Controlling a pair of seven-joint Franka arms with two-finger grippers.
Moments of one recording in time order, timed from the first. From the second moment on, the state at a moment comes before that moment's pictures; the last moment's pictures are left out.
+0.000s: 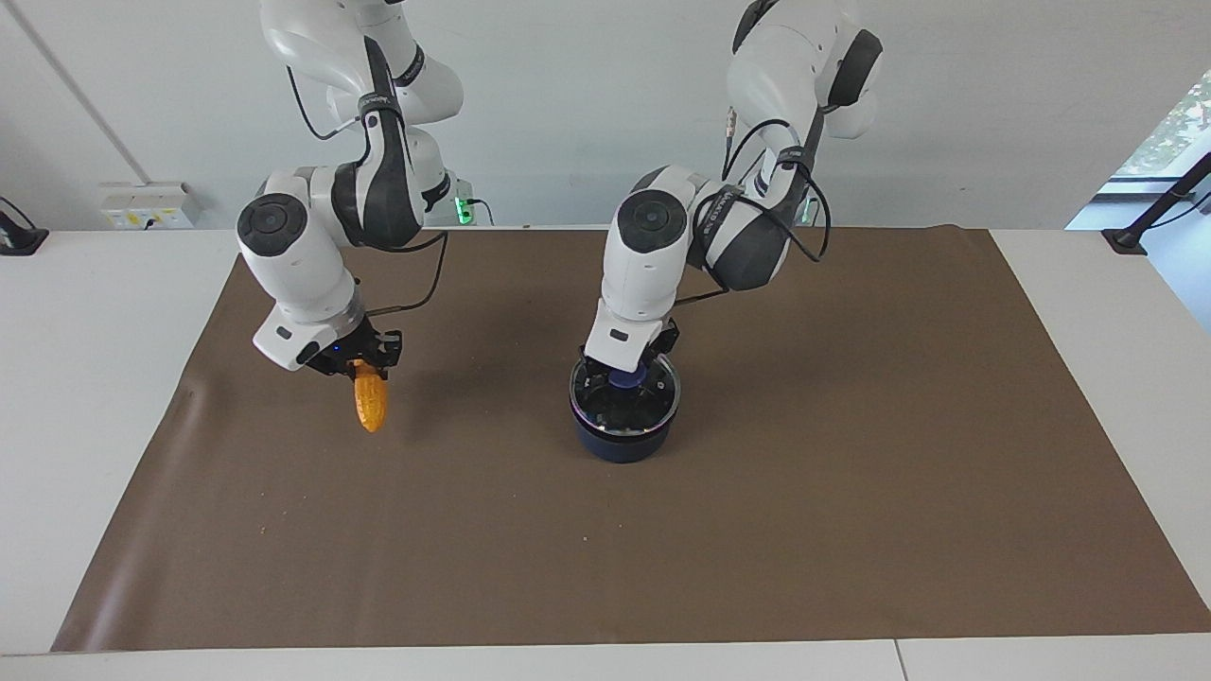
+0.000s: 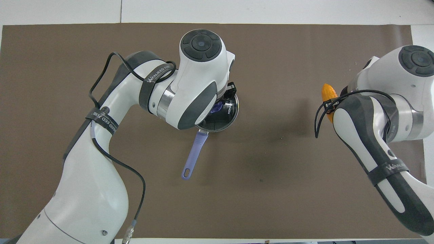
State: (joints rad) left arm -0.57 0.55 -0.12 -1.23 -0.02 1.73 -0.94; right arm 0.19 0.17 -0.15 -1.93 -0.01 2.01 -0.11
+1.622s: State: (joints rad) left arm 0.01 0.16 -0.09 -1.91 -0.02 2.01 -0.04; right arm 0.74 0.49 -0.14 -1.55 0.13 2.13 0.63
